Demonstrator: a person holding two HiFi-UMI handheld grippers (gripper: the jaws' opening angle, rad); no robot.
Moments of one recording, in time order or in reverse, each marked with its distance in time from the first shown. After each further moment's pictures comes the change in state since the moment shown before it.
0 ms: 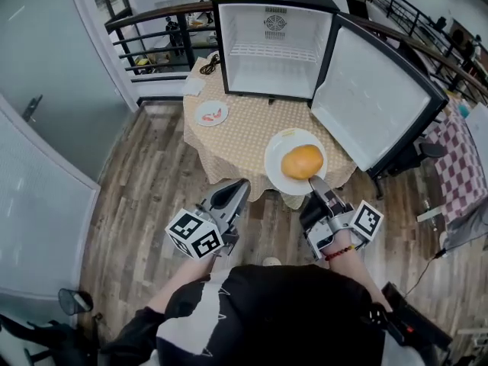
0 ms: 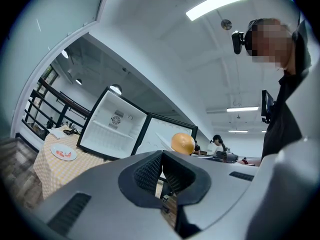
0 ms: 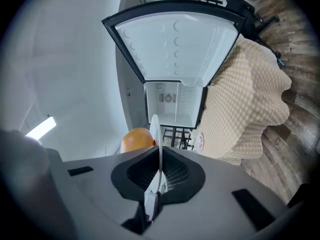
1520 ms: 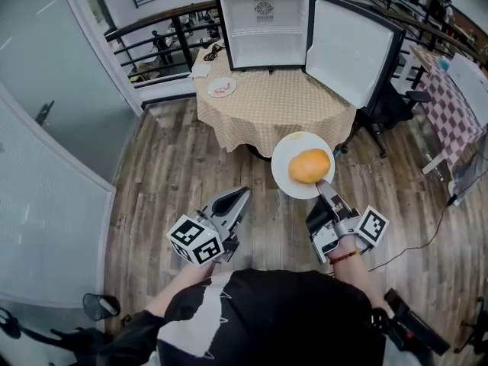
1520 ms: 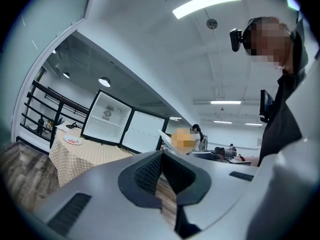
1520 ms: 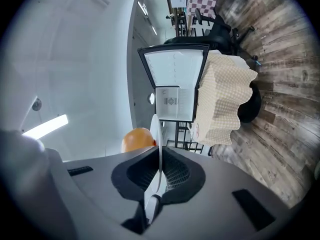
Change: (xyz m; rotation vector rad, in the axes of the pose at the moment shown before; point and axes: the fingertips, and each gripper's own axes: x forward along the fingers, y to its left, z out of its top) left arm -0.220 -0.119 -0.028 0.051 0.131 -0.116; right arm -0.178 0.035 -0.193 0.003 -0.155 0.033
